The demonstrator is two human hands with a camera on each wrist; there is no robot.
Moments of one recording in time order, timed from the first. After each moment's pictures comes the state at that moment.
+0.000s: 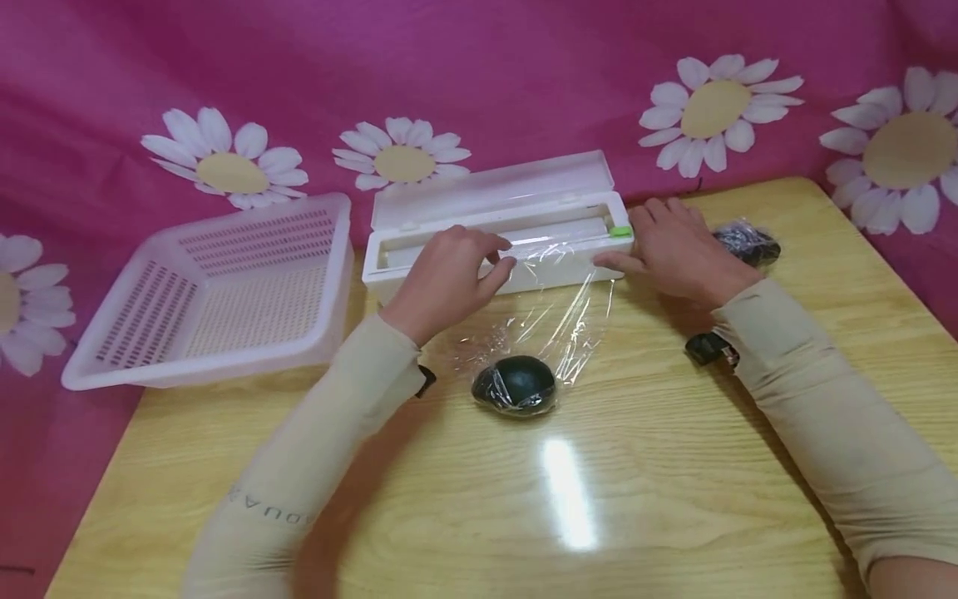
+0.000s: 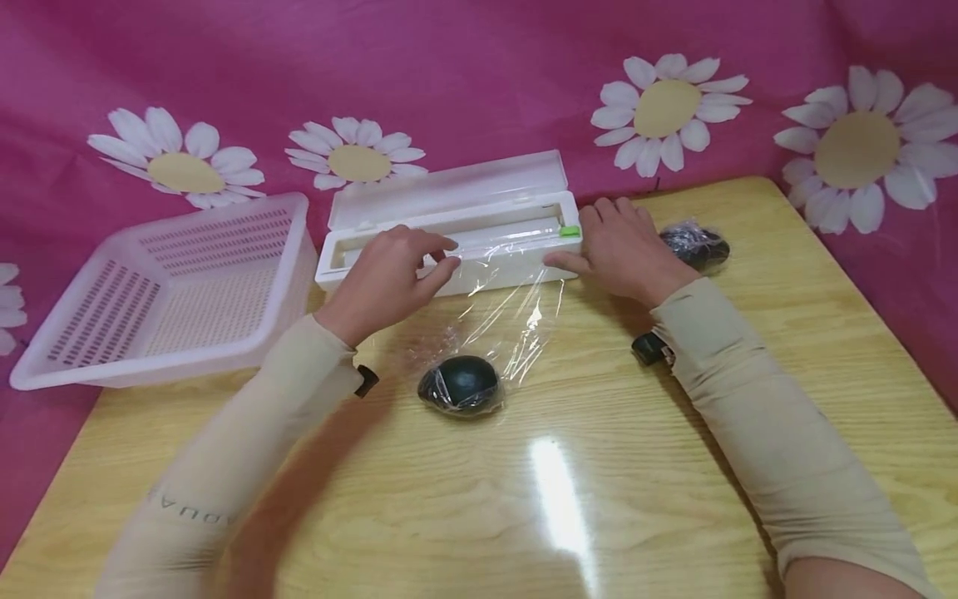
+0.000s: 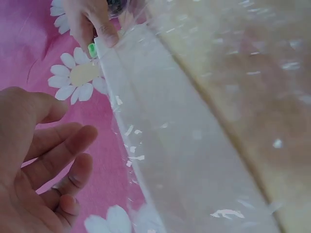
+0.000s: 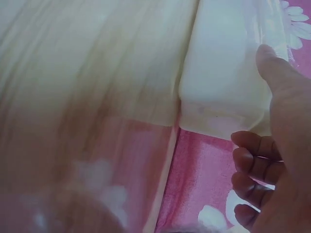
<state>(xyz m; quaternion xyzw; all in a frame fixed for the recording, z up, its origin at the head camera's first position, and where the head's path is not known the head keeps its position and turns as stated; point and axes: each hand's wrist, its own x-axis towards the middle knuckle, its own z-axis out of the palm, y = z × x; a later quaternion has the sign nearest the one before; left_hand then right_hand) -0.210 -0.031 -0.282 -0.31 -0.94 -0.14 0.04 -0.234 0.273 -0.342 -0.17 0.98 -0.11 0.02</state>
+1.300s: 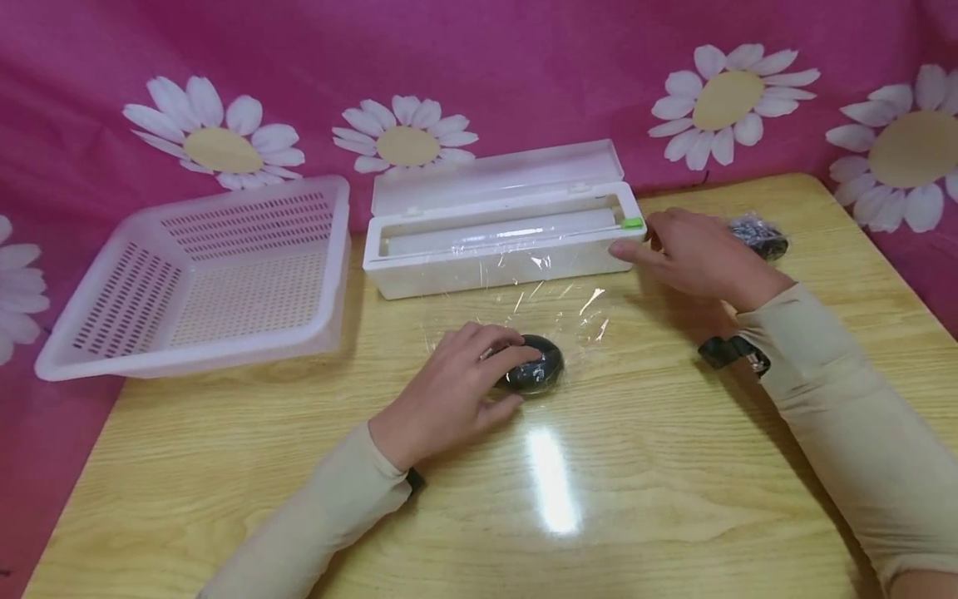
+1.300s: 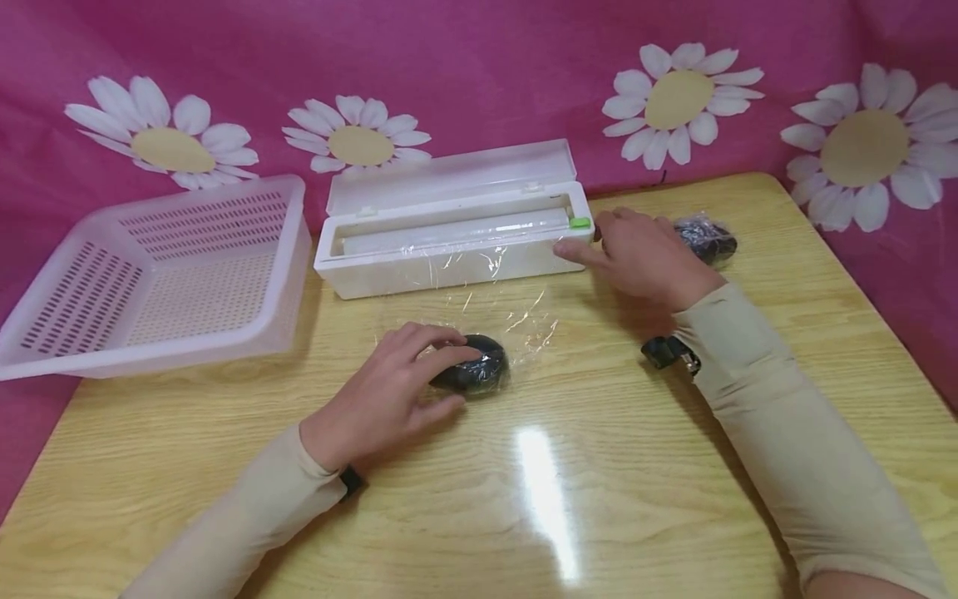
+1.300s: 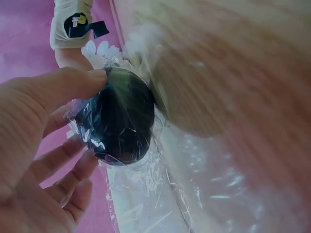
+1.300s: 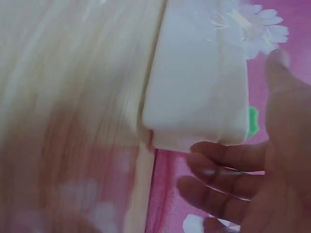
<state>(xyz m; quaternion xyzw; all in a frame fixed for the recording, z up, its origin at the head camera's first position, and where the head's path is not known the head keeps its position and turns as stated) -0.113 -0.066 -0.341 -0.42 -0.88 -0.18 0.07 -0.219 0.270 -0.328 -0.13 0.98 -0.16 0.07</state>
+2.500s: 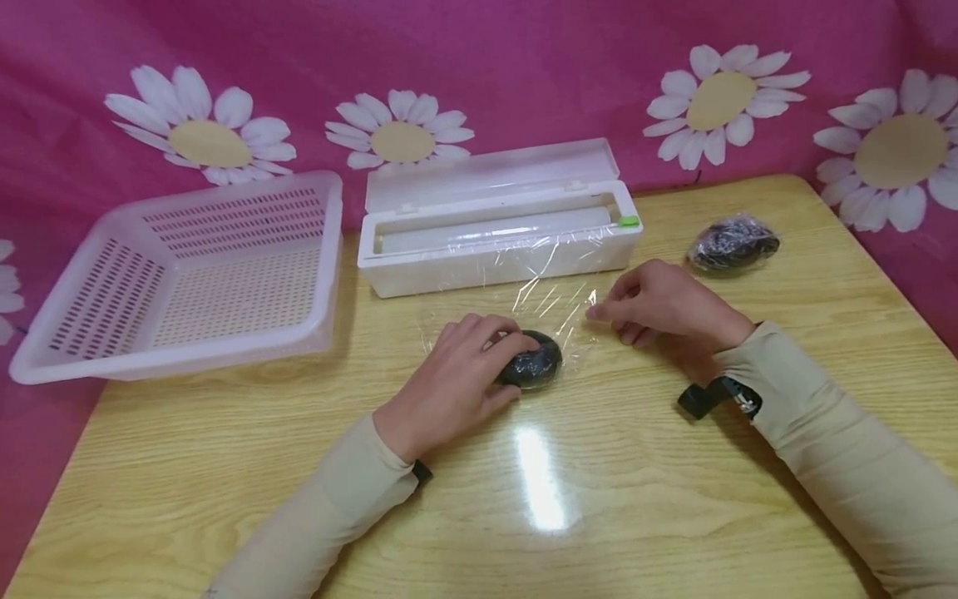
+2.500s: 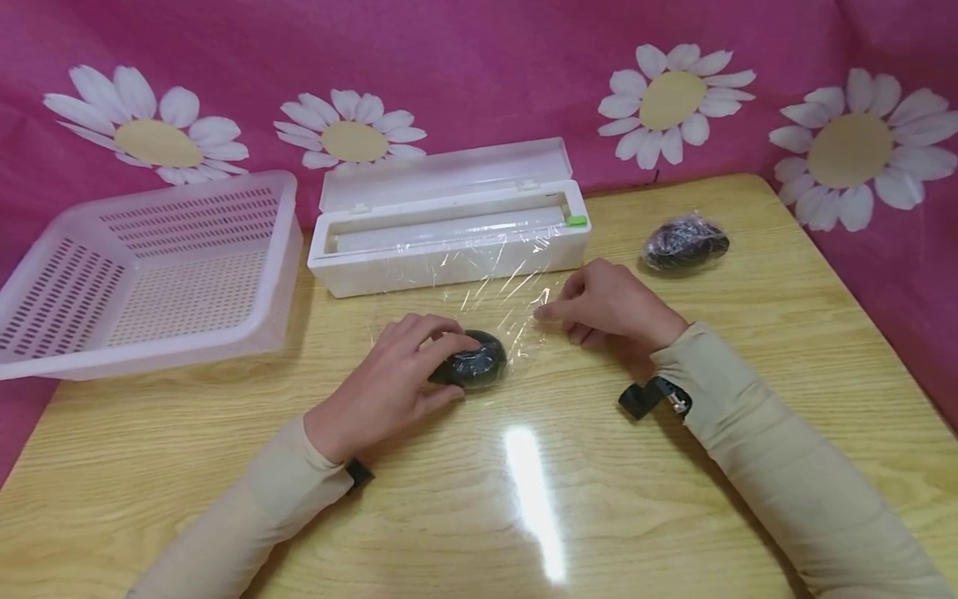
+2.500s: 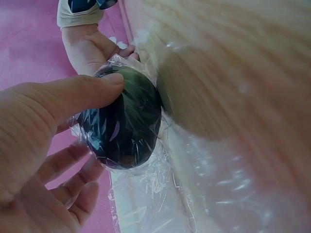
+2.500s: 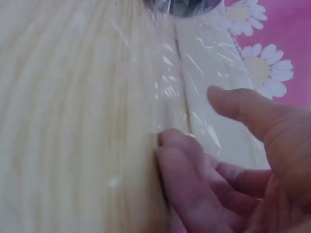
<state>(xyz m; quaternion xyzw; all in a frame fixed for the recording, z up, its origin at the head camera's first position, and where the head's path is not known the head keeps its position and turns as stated) -0.122 -0.063 -0.343 -0.42 -0.88 -0.20 0.06 -0.182 0.241 -0.347 -0.02 0.89 -0.37 0.25</state>
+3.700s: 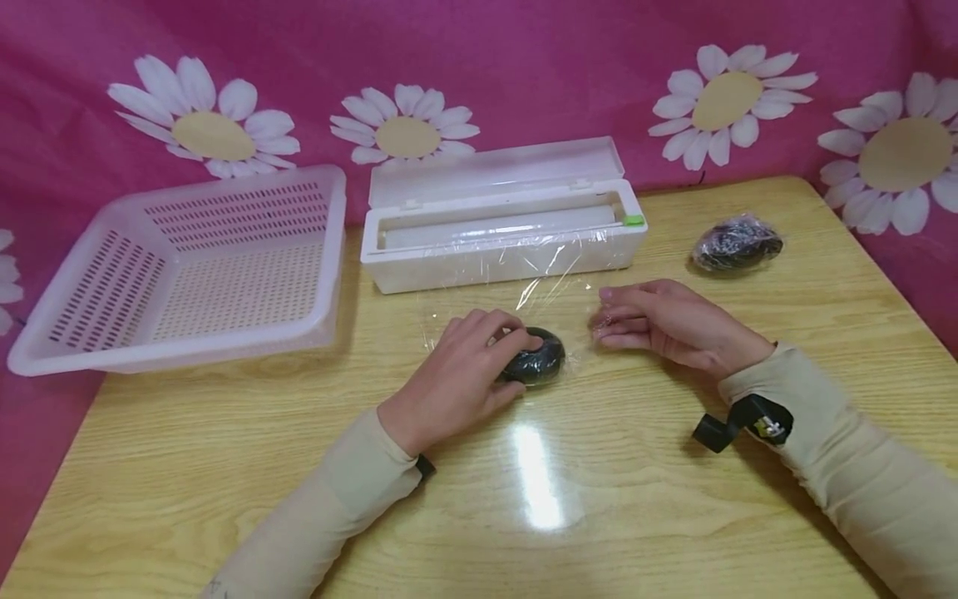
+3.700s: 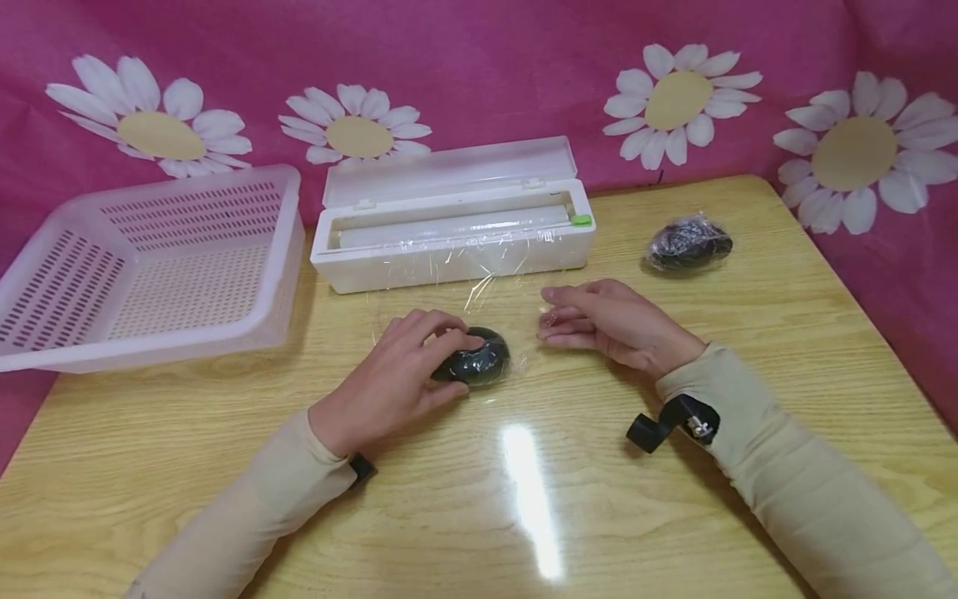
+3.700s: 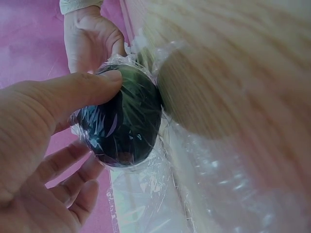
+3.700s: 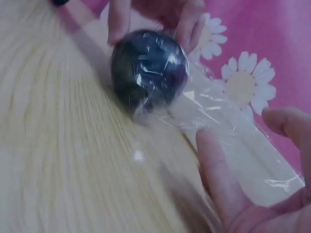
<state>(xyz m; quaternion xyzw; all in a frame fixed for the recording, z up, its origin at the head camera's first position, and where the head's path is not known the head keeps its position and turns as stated) -0.123 -0.063 -0.342 -0.42 -0.88 -0.21 0.05 -0.161 0.236 -0.351 0.10 0.62 -0.71 0.32</state>
